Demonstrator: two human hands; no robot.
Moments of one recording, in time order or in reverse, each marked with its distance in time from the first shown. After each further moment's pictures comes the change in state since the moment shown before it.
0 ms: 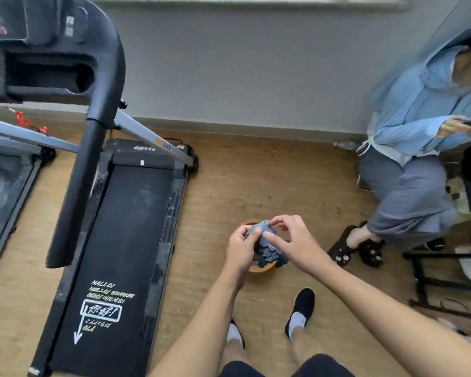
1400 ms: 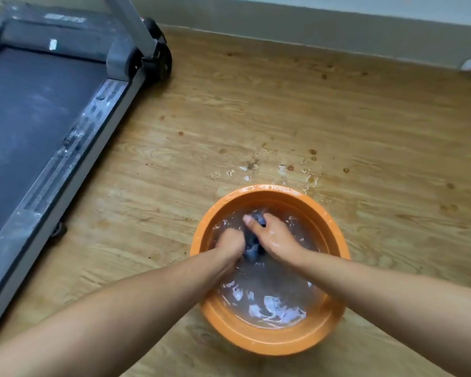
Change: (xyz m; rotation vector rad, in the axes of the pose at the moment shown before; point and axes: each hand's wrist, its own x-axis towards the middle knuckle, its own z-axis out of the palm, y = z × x) left_hand 0.594 -0.547 -0.055 0.421 0.229 -0.216; right_hand 0.456 0.604 0.349 -0.091 -0.080 0.063
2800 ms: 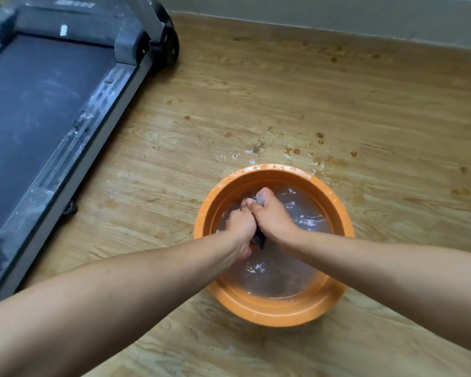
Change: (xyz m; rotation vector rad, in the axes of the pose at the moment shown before) left_hand -0.031 0.006 0.018 -0.509 0.108 -0.134; right_hand -0.013 -0.017 0.014 0.150 0.052 -0.026
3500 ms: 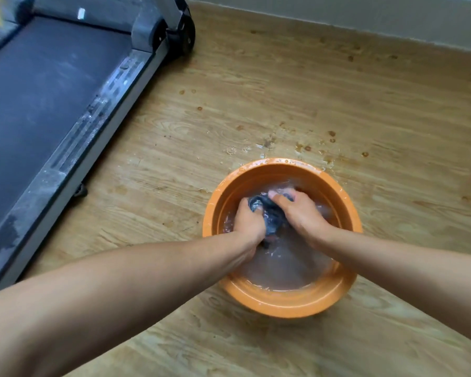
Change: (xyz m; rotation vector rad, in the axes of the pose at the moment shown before) left_hand 0.008 -0.019 -0.006 0.269 -0.058 0.269; right_hand -0.008 0.012 -0.031 0.022 -0.014 0.056
